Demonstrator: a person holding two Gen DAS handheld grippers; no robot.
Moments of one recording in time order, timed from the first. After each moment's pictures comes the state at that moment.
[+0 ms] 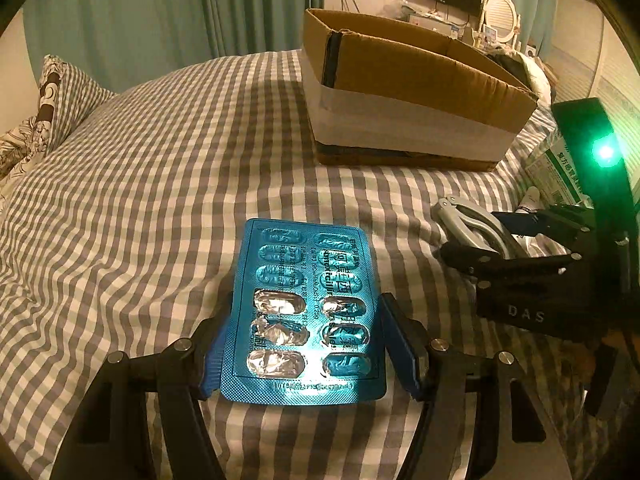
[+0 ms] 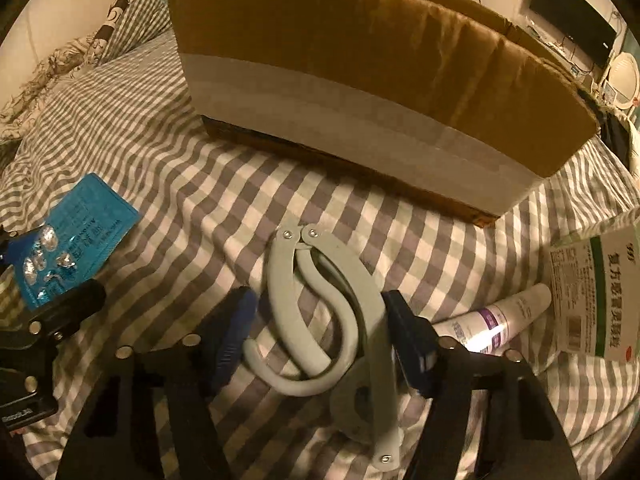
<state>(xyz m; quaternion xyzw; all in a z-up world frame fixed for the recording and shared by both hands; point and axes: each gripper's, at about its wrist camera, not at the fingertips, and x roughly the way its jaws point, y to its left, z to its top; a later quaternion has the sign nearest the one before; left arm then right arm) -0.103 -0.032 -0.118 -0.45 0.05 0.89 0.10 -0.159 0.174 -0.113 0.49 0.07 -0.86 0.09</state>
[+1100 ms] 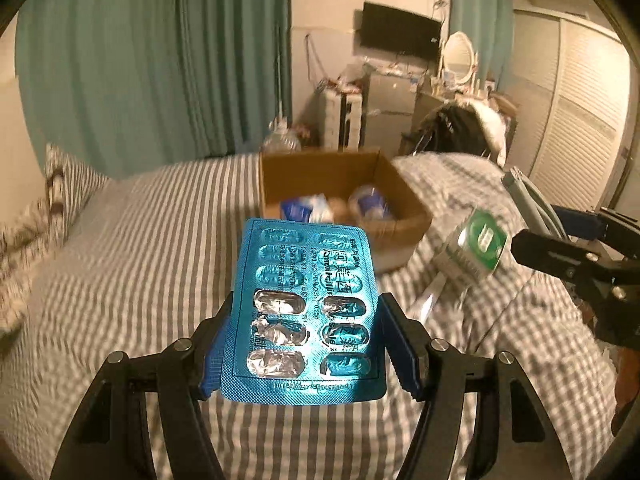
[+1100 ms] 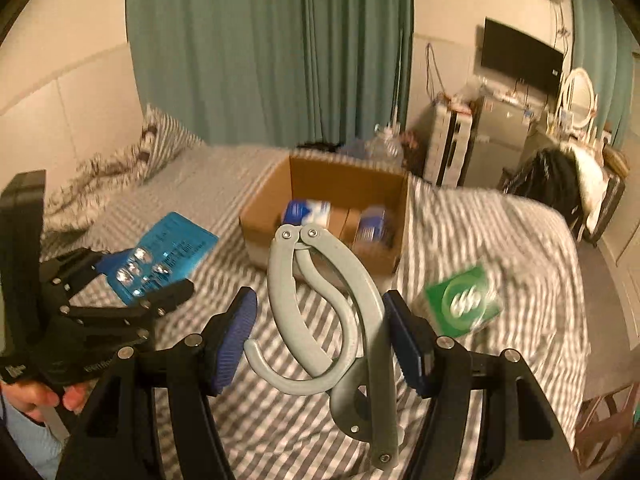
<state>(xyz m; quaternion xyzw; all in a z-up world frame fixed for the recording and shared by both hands) -0.070 0.001 0.049 -0.35 0.06 0.92 0.15 -0.044 0.215 0.105 0.35 0.02 -0.93 0.08</state>
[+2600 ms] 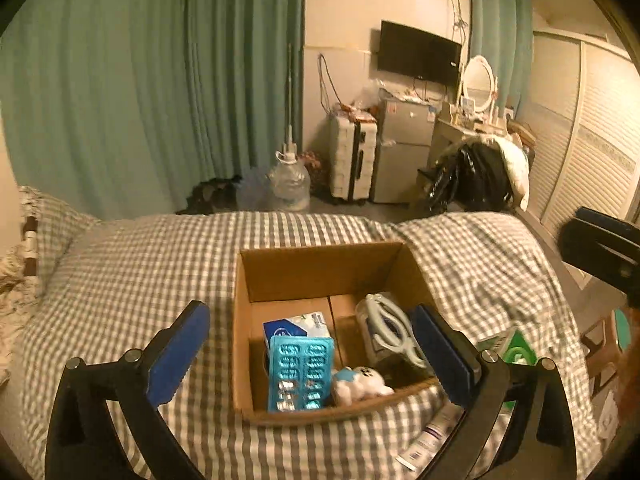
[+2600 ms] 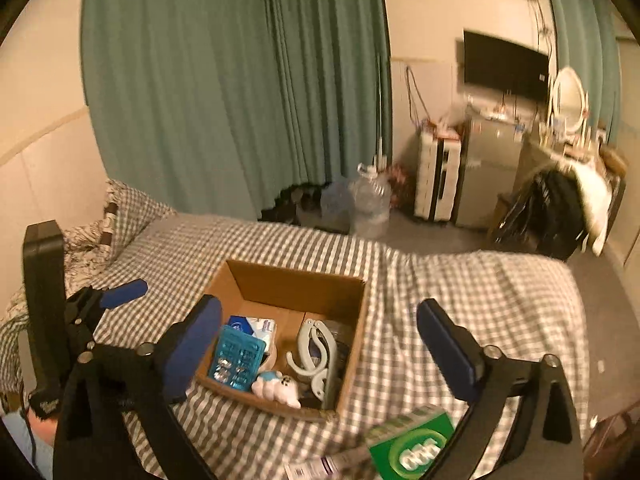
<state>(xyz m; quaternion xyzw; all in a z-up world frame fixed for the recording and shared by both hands) -0.209 0.065 0.077 -0.32 0.03 0.94 0.12 -0.178 0.284 0.154 0.30 -0.02 -0.95 0.06</state>
